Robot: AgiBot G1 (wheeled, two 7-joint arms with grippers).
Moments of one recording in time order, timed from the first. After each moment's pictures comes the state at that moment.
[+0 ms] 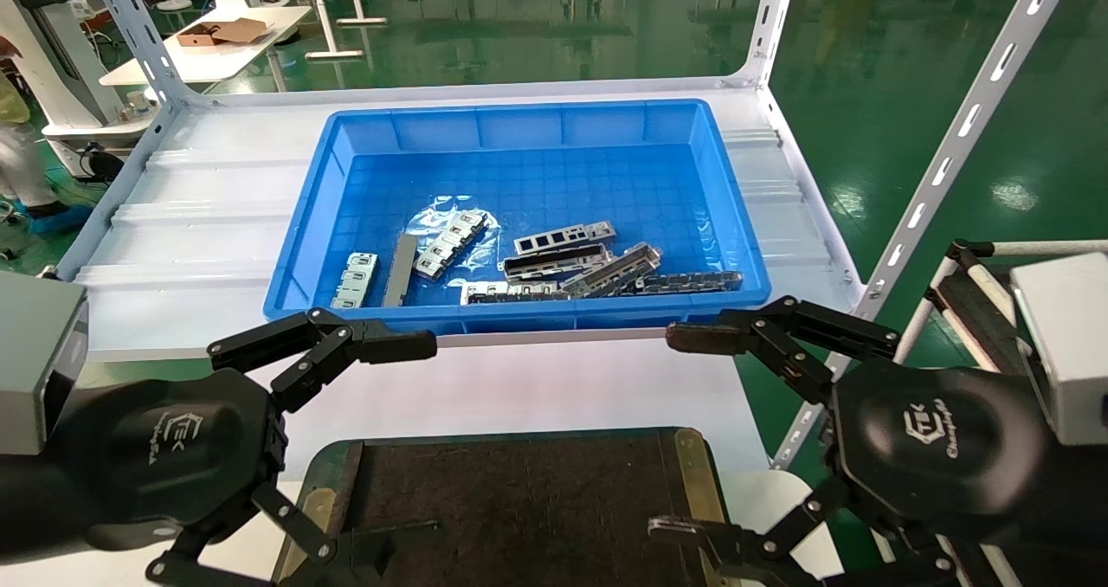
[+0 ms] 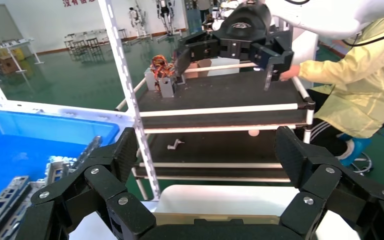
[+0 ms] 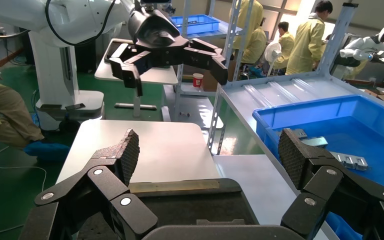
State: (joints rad) left arm -1.09 0.63 0.28 -1.27 0.74 1.48 -0.18; right arm 1.10 -0.57 -0.38 1.27 -0.66 -1.46 0.13
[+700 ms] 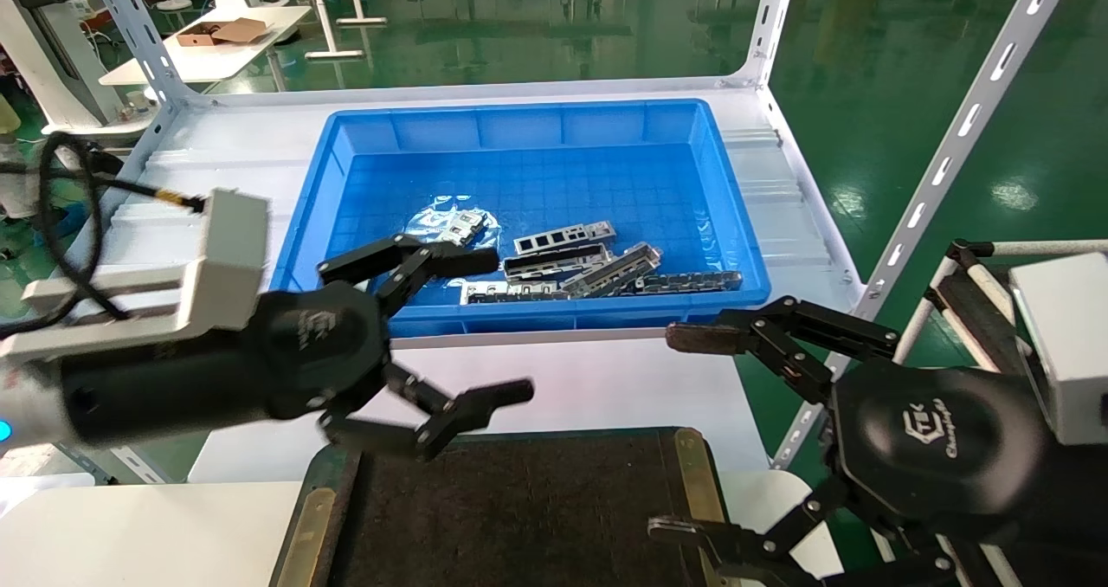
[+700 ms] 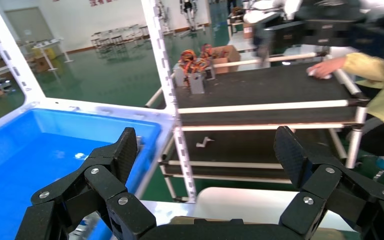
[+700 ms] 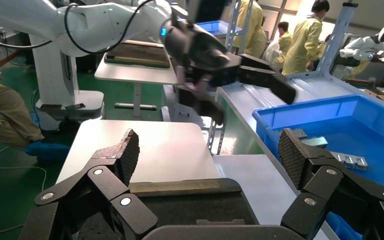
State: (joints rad) left arm -1.24 0.82 0.37 -1.11 0.92 1.37 -0.13; right arm 1.10 -0.57 -0.38 1.27 -0.66 -1.46 0.13
